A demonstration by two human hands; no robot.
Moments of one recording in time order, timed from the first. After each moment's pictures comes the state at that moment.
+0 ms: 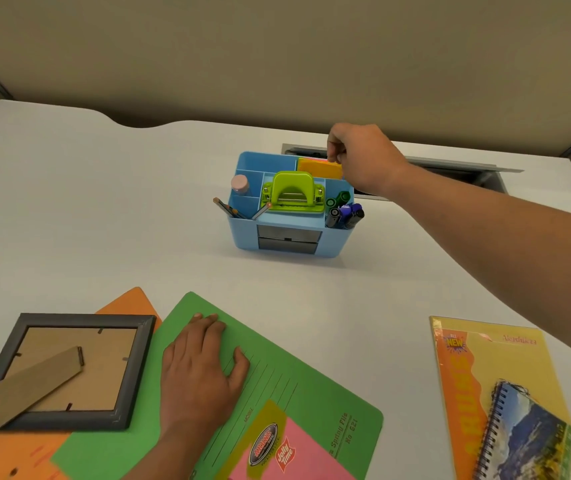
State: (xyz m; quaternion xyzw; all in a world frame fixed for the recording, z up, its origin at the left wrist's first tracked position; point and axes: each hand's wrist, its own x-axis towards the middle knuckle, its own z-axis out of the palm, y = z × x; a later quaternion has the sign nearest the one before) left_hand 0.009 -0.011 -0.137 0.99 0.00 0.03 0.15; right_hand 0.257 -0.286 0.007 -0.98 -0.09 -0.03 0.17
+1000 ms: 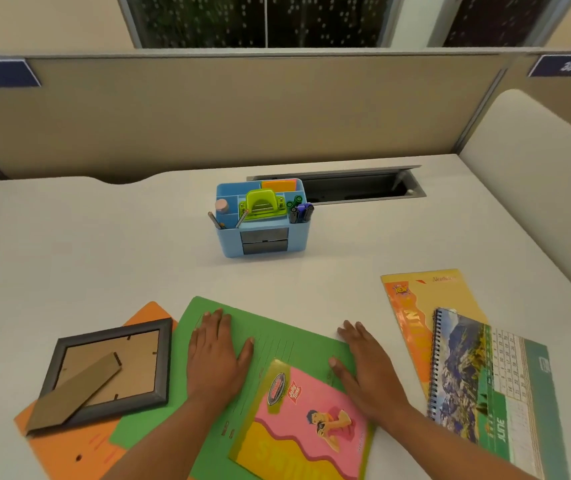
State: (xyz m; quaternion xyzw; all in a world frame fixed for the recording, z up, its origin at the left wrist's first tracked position) left_hand -0.007 0.007 -0.135 0.98 -0.09 -0.04 0.15; right_hand -0.111 -0.257 -0.129 -0.96 0.08 0.04 0.26
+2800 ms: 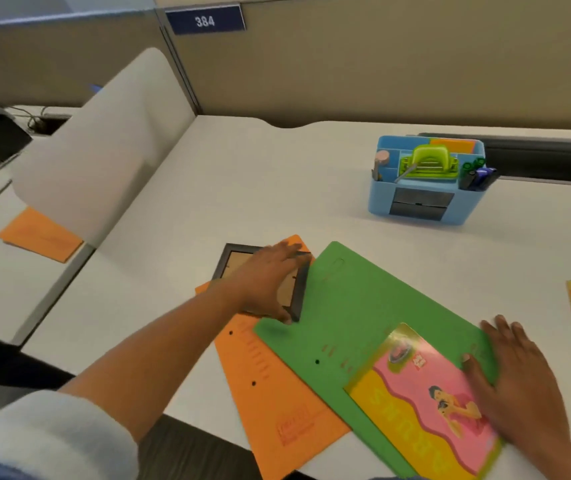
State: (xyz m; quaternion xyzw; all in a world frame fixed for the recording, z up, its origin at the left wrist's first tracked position) left_hand 0.013 0.142 -0.035 0.95 -0.25 -0.20 0.02; right_hand -0.118 -0.250 -0.131 -0.99 0.06 0.04 0.13
